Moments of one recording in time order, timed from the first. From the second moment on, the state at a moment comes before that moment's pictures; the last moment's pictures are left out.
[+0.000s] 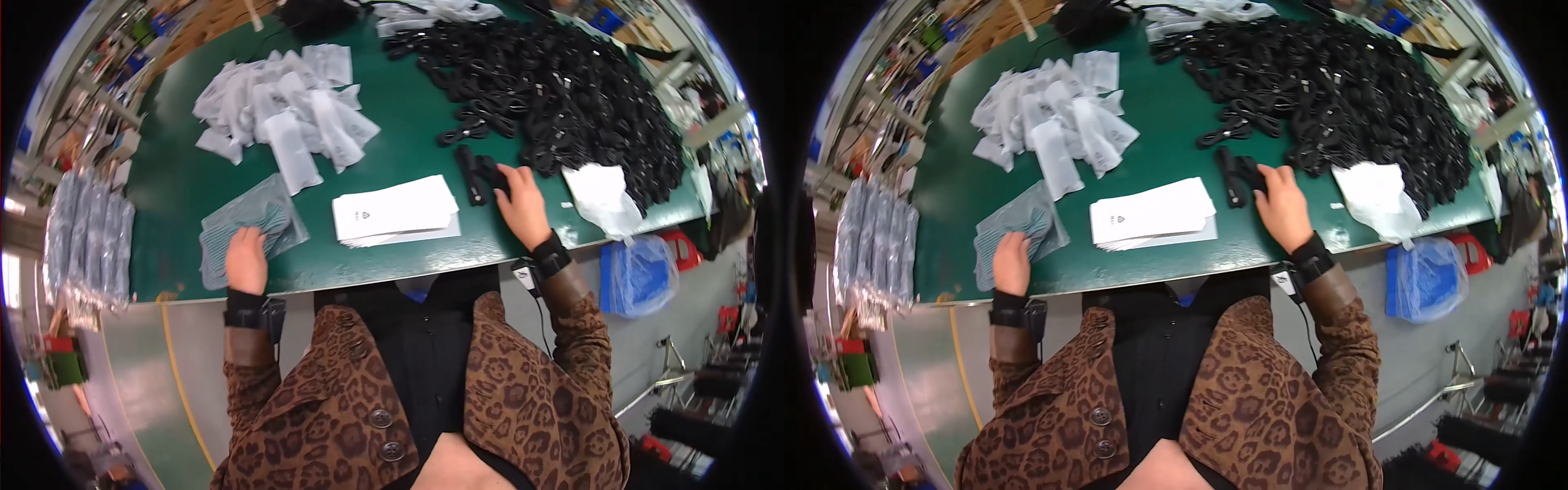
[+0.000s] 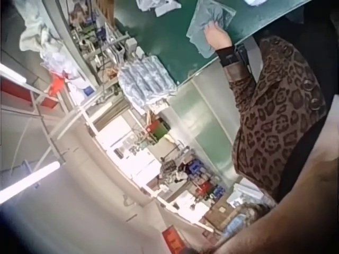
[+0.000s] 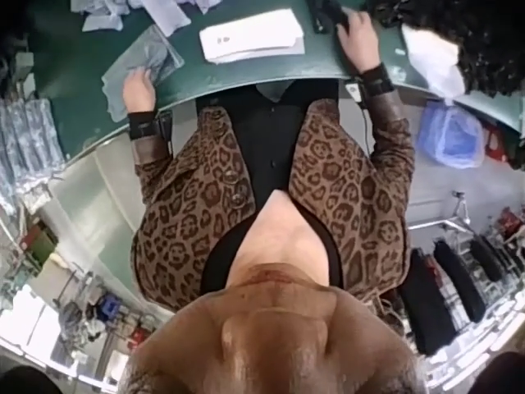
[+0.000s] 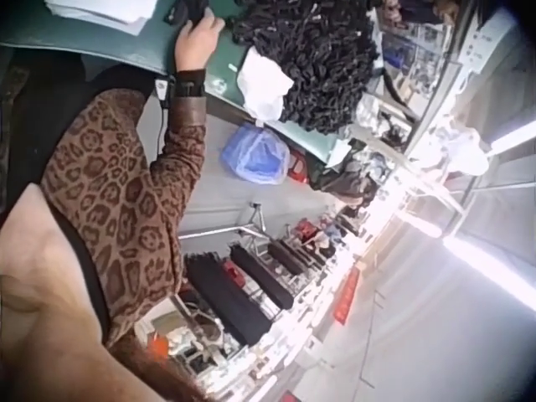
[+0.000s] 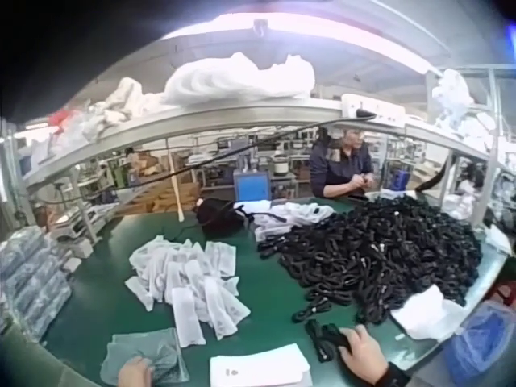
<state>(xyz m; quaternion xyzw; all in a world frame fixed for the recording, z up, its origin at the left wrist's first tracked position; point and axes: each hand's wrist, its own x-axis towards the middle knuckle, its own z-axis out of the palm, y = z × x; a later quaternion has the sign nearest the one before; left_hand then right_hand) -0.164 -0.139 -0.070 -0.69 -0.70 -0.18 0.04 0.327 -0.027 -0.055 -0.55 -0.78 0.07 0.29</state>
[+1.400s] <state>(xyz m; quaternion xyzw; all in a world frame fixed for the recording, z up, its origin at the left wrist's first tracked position) 0.078 -0.049 -0.049 -0.76 -0.52 -0.34 -0.19 0.287 -0.075 -0.040 -0.45 -0.79 0.09 0.39</state>
